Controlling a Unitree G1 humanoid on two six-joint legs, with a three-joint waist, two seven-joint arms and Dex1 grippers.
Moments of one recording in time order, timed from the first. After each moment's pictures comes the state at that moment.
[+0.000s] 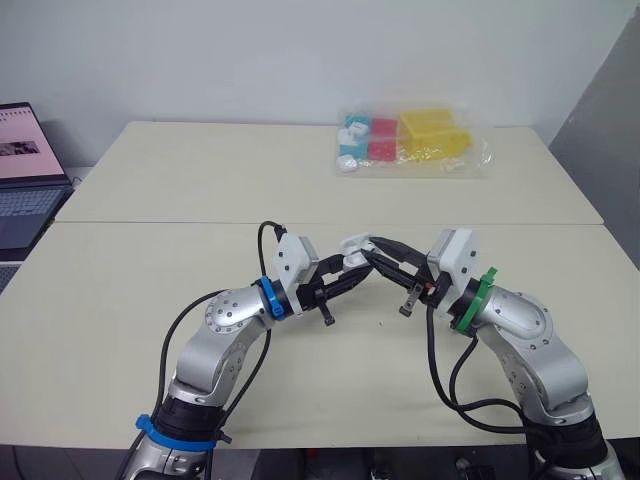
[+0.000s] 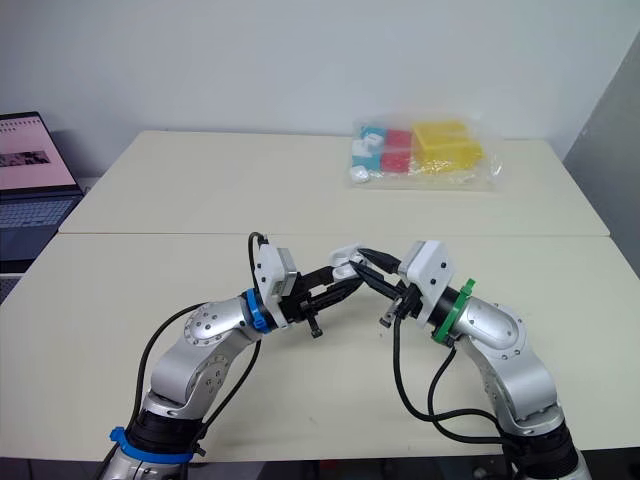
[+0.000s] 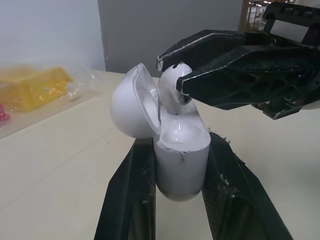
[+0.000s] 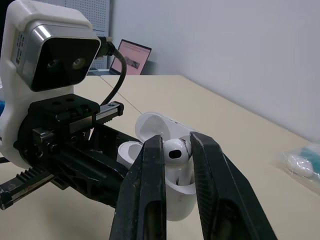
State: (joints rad) left arm -0.29 0.34 -0.15 -0.27 -0.39 0.28 -0.78; right arm -0.23 -0.39 0.12 -0.54 0.29 0.34 0.63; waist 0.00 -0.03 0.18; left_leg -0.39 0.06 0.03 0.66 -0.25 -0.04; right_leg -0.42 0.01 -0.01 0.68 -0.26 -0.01
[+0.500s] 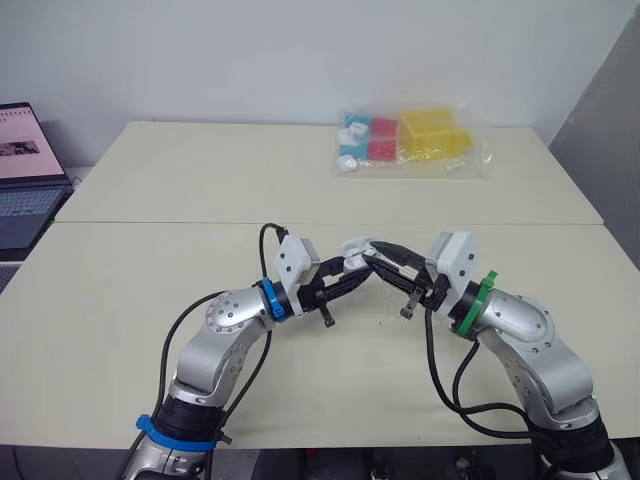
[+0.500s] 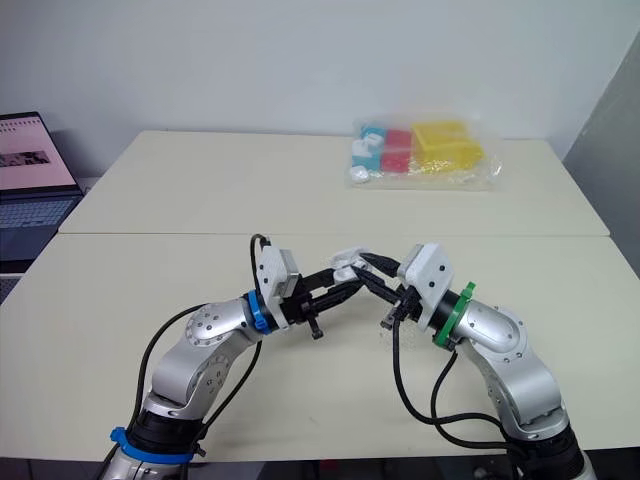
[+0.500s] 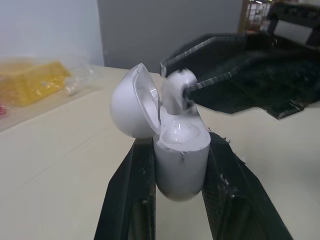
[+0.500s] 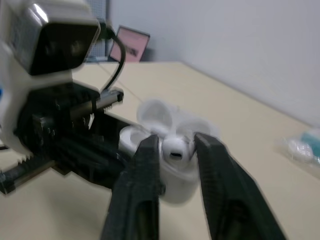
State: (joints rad) left arm -0.29 0.34 -0.15 -0.26 -0.39 0.28 -0.78; right arm -0.22 -0.42 0.14 -0.56 0.29 0.41 0.60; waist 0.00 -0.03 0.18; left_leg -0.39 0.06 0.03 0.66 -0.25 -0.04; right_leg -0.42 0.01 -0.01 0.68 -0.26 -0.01
